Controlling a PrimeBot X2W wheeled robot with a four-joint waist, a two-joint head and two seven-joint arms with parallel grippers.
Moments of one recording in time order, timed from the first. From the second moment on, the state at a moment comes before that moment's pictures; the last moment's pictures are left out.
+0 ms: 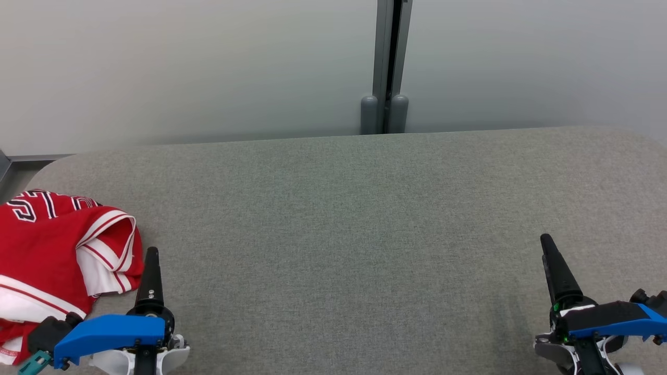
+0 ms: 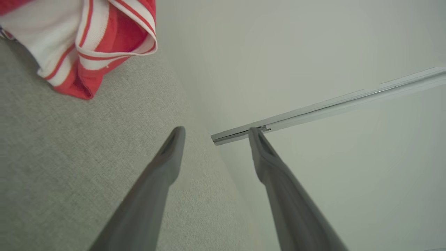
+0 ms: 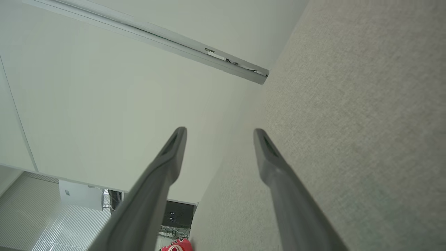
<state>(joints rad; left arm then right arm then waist) -0.11 0.04 0.08 0.33 -1.24 -0.12 0.00 -0.12 -0.10 -0.03 0.30 1.33 0.13 0.01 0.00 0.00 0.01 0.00</state>
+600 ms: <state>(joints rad) -0.11 0.04 0.02 0.37 -0.90 -0.08 -0.06 -0.14 -0.11 -0.01 0.38 1.00 0.13 -0.06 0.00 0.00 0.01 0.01</state>
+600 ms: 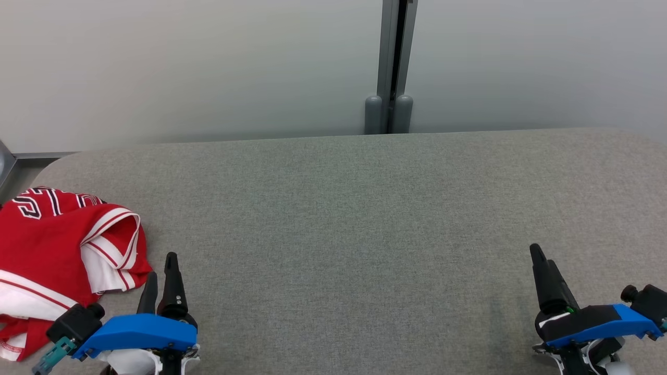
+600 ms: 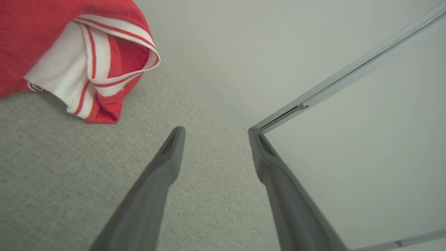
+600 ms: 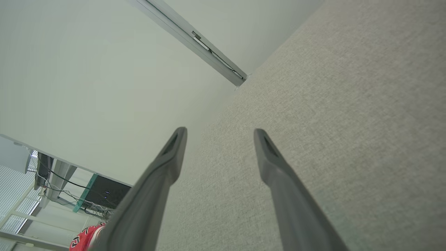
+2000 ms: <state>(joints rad) -0.13 0.05 -0.05 0.48 -0.37 0.00 -0.18 -0.14 -0.12 0.01 0.48 0.45 0.13 -0.18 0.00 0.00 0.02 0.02</state>
